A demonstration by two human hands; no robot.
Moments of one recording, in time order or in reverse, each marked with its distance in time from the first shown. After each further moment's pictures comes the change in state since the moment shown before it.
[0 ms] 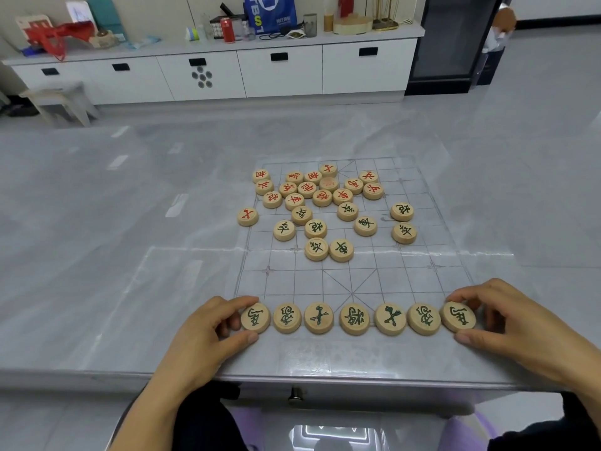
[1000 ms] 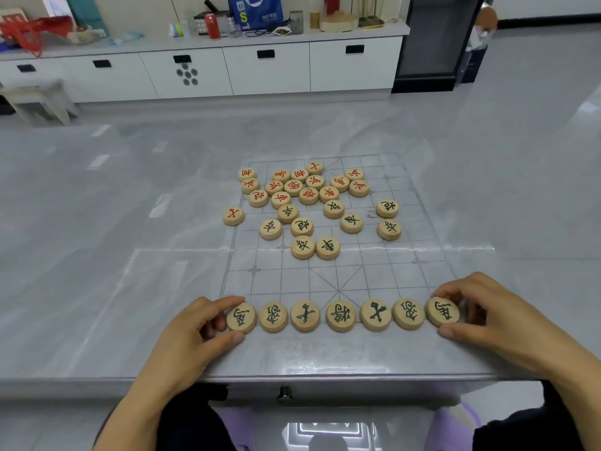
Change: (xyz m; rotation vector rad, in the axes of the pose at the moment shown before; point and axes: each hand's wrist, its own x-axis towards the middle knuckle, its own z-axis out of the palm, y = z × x) left_hand 0.000 -0.001 0.001 -0.013 0.012 0.007; right_hand -0.002 0.001 0.002 -0.043 -0.029 0.026
